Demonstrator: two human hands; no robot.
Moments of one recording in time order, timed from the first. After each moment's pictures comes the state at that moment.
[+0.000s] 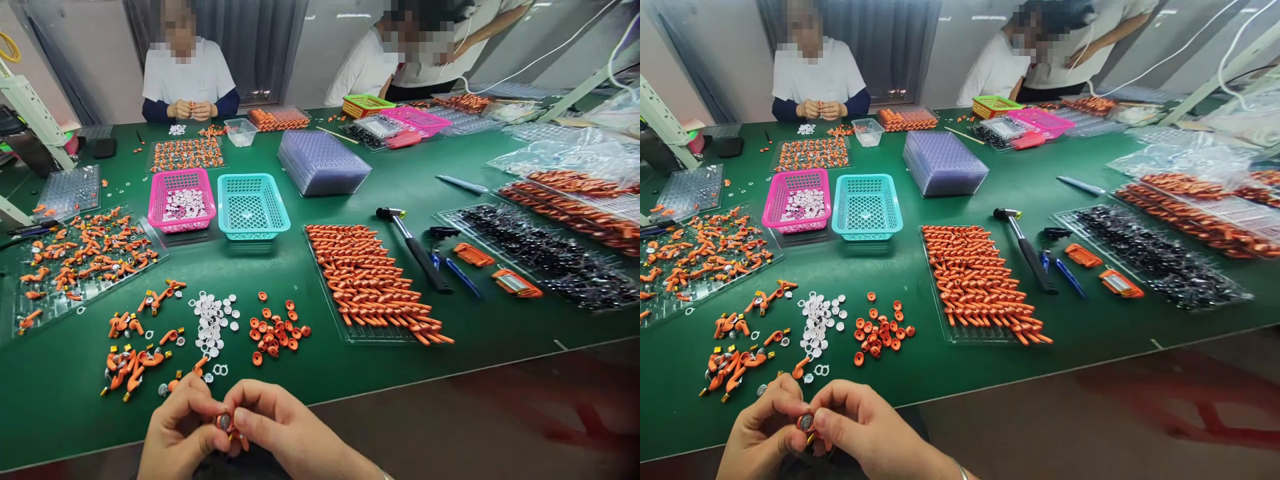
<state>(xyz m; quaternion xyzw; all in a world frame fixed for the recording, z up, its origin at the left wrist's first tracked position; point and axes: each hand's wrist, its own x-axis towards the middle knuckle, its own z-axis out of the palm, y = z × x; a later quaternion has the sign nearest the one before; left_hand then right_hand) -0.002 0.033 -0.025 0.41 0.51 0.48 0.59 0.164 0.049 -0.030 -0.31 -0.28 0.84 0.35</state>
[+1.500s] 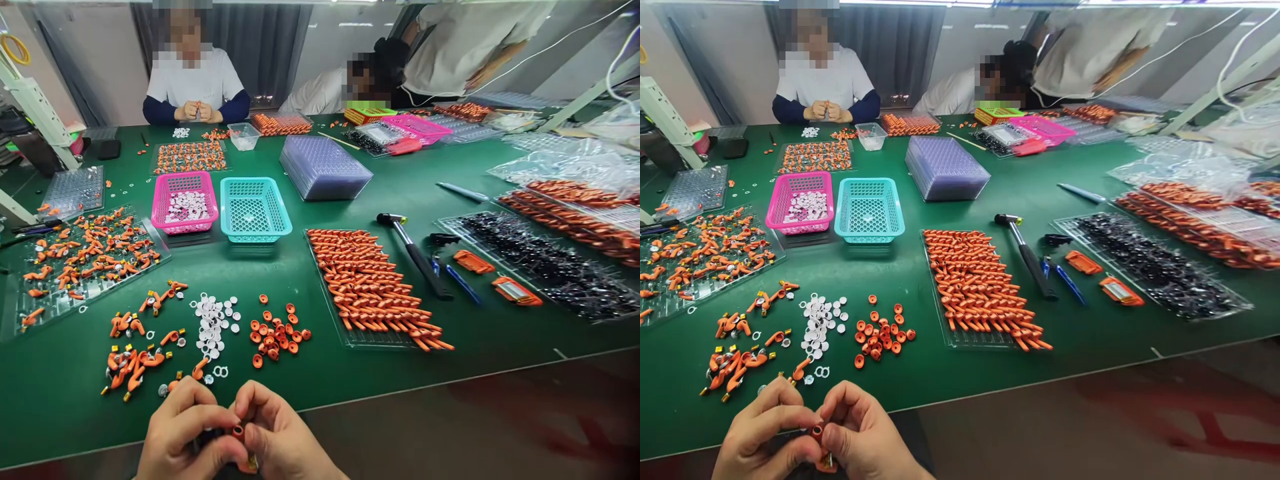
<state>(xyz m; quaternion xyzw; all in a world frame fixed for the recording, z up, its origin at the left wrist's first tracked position) -0.014 0.042 -0.016 0.76 0.41 0.40 0.30 0.147 0.031 -0.056 -0.20 -0.08 0.86 0.47</state>
